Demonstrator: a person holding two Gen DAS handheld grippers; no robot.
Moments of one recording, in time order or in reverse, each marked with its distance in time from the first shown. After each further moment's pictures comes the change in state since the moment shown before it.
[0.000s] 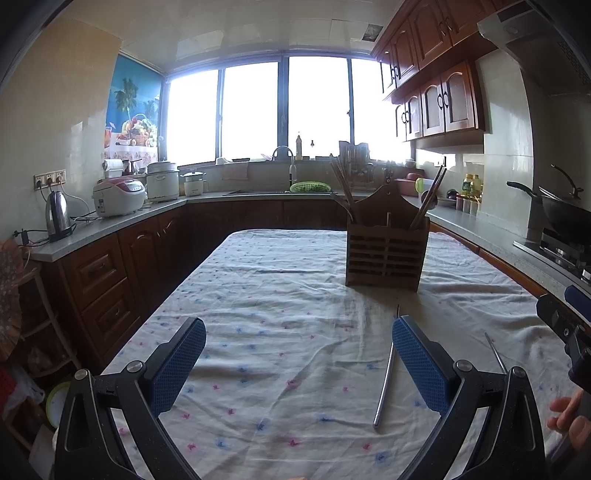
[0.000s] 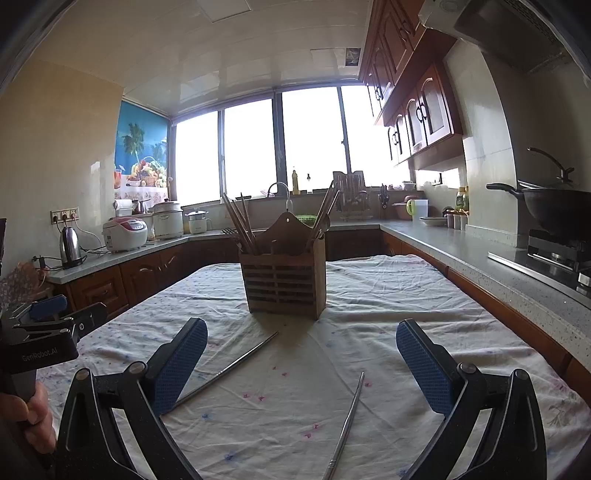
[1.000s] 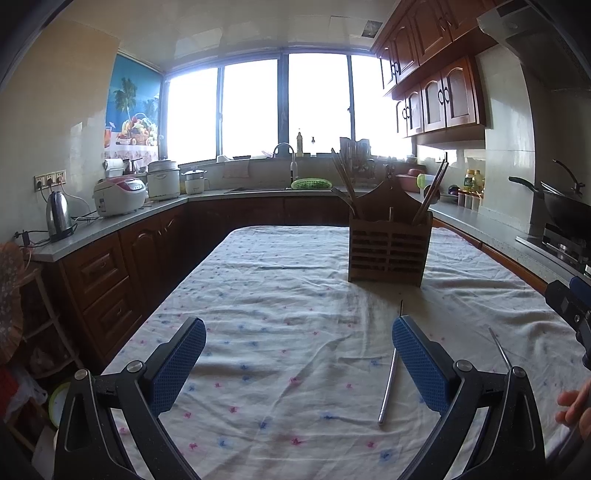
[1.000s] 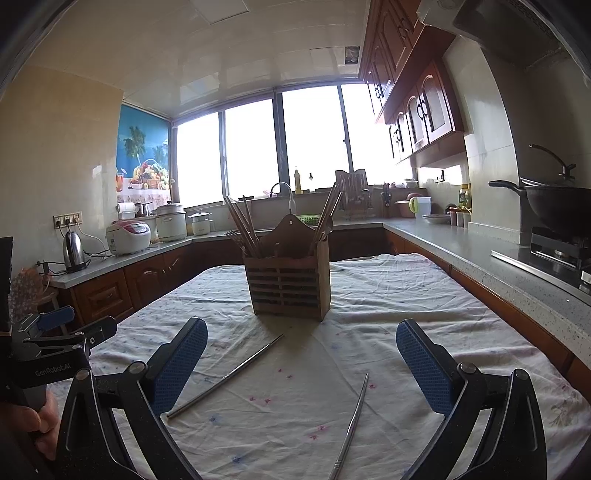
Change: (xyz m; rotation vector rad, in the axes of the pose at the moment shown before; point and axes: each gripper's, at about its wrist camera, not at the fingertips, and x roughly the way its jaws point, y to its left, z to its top) left arm 0.002 -0.003 -0.001 0.009 0.013 0.010; right arm -0.001 -0.001 0.007 0.019 0.007 0.015
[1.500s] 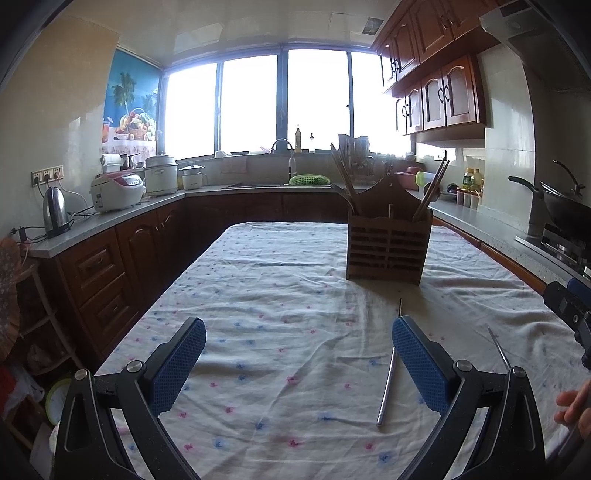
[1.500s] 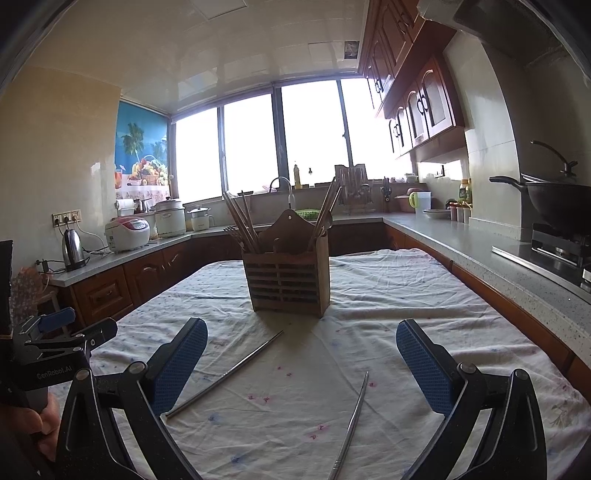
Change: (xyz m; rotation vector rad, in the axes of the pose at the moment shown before) left arm 0.004 -0.001 0.003 -0.010 0.015 -0.009; right arm 0.007 -0.001 0.001 0.002 0.025 0.001
